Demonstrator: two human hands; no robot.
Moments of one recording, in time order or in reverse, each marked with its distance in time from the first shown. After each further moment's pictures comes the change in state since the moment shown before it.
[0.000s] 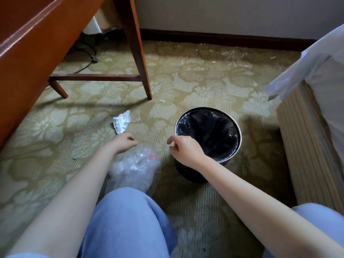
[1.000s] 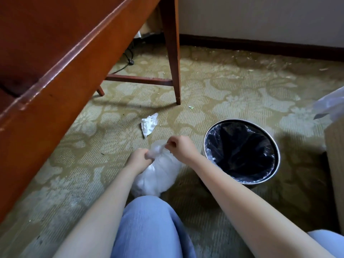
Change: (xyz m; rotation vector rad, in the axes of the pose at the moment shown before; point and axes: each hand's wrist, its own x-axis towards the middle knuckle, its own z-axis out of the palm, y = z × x) left_hand -0.019 -0.052 0.022 0.015 0.231 0.021; right_hand 0.079 -0.050 0.048 0.147 -0.080 -0.081
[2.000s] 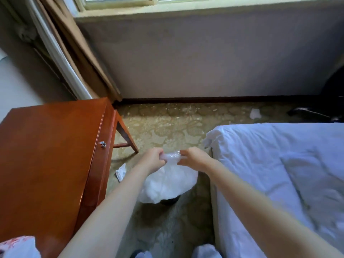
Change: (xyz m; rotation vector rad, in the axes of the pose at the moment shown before) left_hand -0.306 0.544 -0.327 0.239 -0.231 0.411; right_hand -0.277 -0.215 -0.603 -0.170 -0.147 0.254
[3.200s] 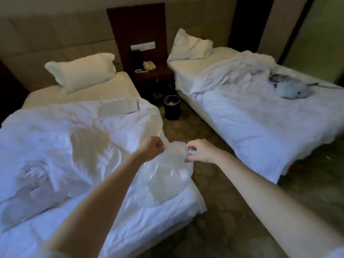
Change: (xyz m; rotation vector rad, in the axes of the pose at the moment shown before) left_hand -0.505 0.329 0.249 0.429 -0.868 1.864; right_hand -0.670 -0.178 0.279 0.737 1.291 1.608
